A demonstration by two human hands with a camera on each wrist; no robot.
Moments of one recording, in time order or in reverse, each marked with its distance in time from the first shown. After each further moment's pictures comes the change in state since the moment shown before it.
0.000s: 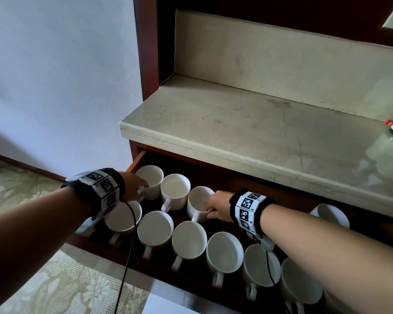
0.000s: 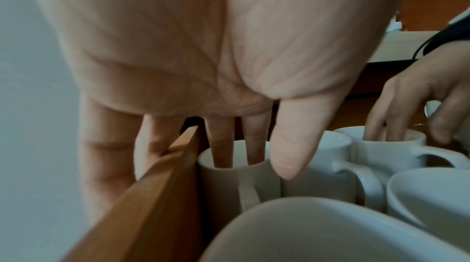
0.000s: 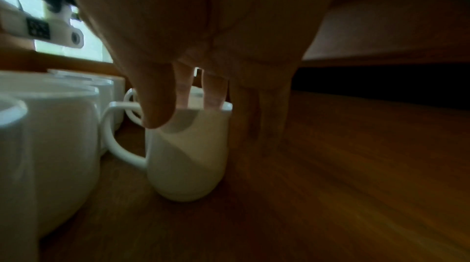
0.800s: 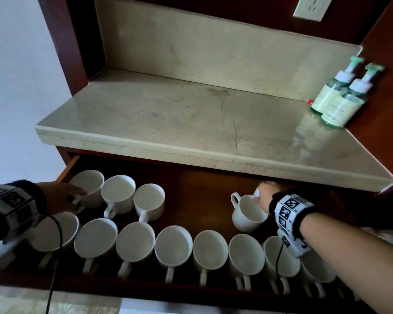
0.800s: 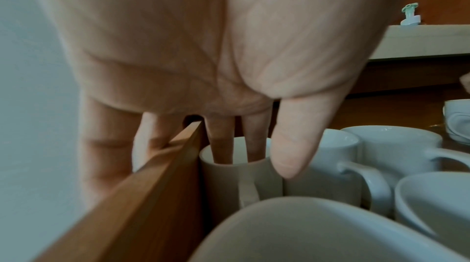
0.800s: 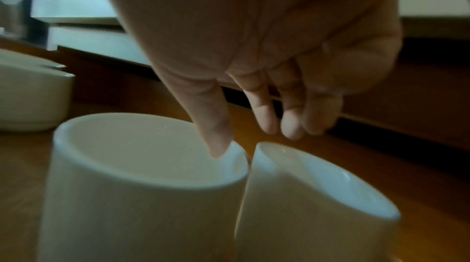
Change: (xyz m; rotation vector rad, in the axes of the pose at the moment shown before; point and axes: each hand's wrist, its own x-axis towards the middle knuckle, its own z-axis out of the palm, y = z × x) left_hand 0.145 -0.094 0.082 -0.129 0.040 -0.058; right_hand -0.156 0.128 0.034 0.079 0.034 0.943
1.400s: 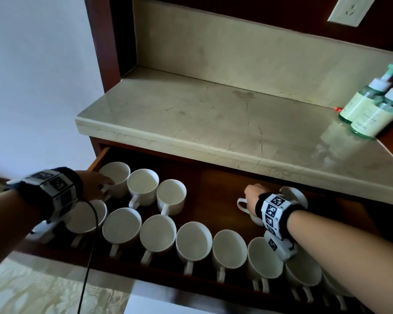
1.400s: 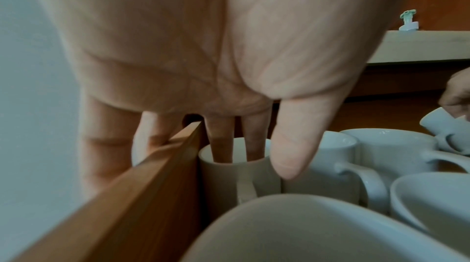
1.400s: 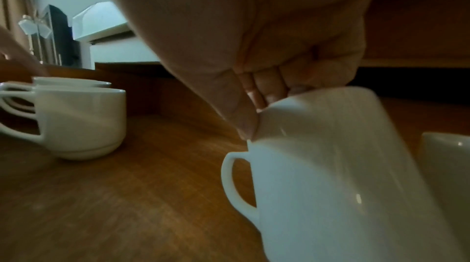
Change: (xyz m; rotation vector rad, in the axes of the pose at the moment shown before) left_hand -0.134 0.088 -0.066 -0.018 -0.025 0.040; right_hand -0.003 -0.082 -0.010 -0.112 -0.113 -0.127
